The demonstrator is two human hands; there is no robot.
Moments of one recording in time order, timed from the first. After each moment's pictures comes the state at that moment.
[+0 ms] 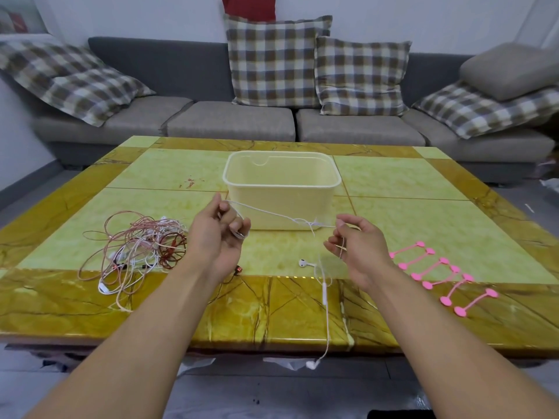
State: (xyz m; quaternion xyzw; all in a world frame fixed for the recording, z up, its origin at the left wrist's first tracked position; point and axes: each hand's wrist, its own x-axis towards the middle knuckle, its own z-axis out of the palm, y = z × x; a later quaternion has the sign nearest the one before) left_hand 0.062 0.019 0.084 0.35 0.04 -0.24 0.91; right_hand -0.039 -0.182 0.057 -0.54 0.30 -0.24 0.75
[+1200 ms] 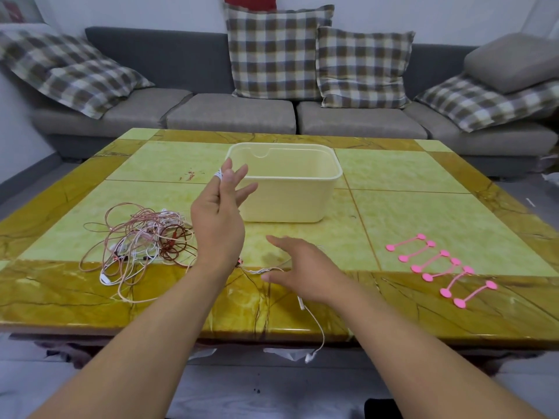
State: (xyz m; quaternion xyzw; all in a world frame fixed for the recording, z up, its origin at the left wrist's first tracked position) left_hand 0.036 0.006 0.089 0.61 -0.16 0.11 0.77; right_hand -0.039 -0.123 0.035 -0.95 0.07 0.00 0.31
